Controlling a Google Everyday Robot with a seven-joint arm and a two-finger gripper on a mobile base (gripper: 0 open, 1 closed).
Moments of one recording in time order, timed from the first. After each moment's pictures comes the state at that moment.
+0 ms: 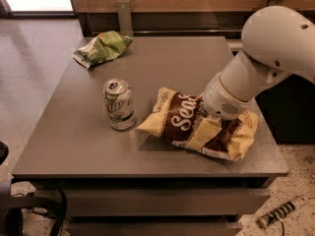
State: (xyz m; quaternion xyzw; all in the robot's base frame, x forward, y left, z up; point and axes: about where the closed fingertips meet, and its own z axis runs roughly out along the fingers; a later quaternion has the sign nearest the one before) arm 0.472 -0.097 0.817 -0.63 0.74 0.15 0.16
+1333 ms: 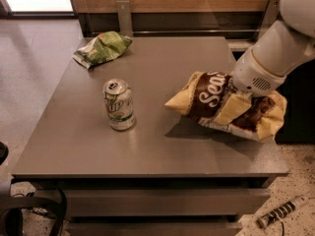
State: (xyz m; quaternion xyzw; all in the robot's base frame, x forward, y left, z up) arm 0.500 -0.156 0.866 -0.60 0.78 0.10 0.18
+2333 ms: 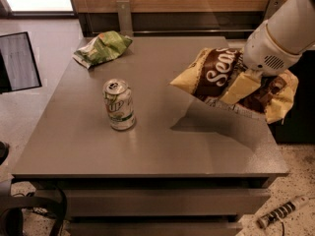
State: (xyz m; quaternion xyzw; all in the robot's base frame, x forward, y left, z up) arm 0.521 -0.173 0.915 -0.59 0.78 0.05 0.22
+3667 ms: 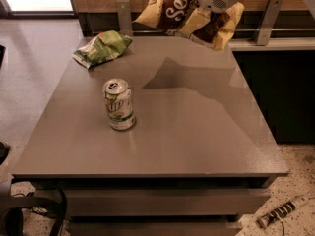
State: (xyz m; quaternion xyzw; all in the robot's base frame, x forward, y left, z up) arm 0.701 -0.089 1.001 -0.64 0.65 -0.04 0.40
